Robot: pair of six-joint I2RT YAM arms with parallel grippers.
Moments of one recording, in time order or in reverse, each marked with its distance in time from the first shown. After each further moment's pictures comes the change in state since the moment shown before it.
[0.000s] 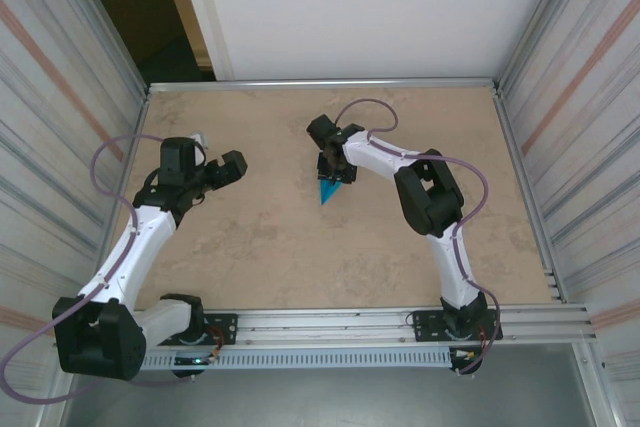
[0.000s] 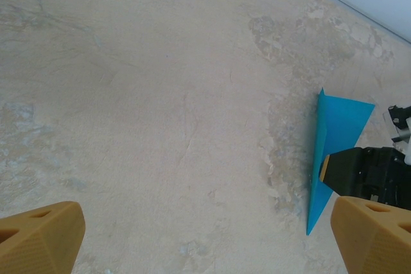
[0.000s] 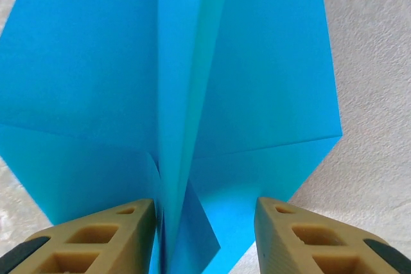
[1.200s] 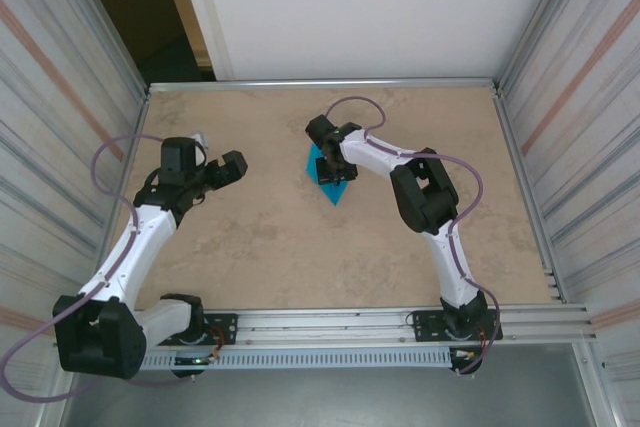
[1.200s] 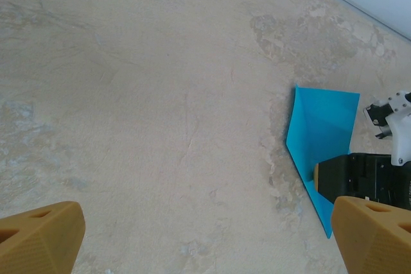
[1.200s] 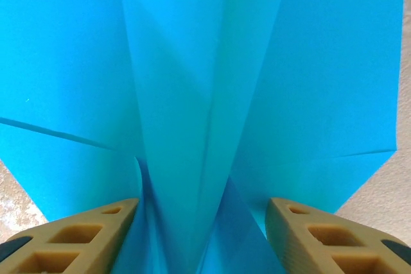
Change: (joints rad) left arm 0.000 0.010 0.000 0.000 0.000 0.000; right arm -0.005 0.049 0.056 -0.053 -0.001 -0.317
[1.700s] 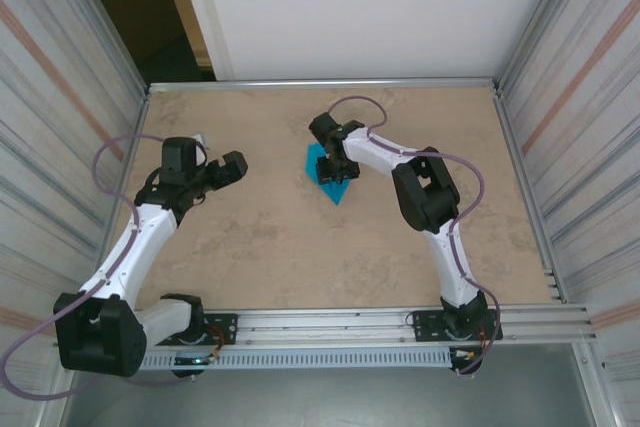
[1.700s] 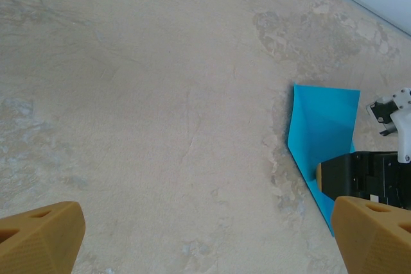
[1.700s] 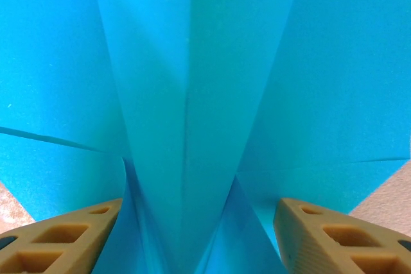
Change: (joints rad) left arm 0.000 0.008 0.000 0.000 0.000 0.000; right arm -0.019 0.005 0.006 -0.006 -0.046 -0.052
